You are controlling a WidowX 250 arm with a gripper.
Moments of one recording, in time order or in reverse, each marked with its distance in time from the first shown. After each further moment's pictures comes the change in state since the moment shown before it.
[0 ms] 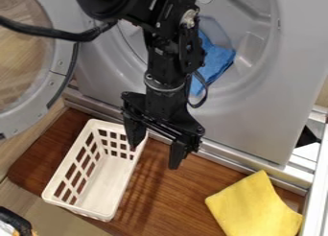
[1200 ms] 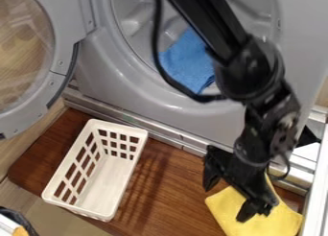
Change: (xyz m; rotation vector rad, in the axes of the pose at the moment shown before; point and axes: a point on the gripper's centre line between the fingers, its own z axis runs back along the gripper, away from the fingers) arm 0.032 -0.099 -0.084 0.030 -0.022 -0.269
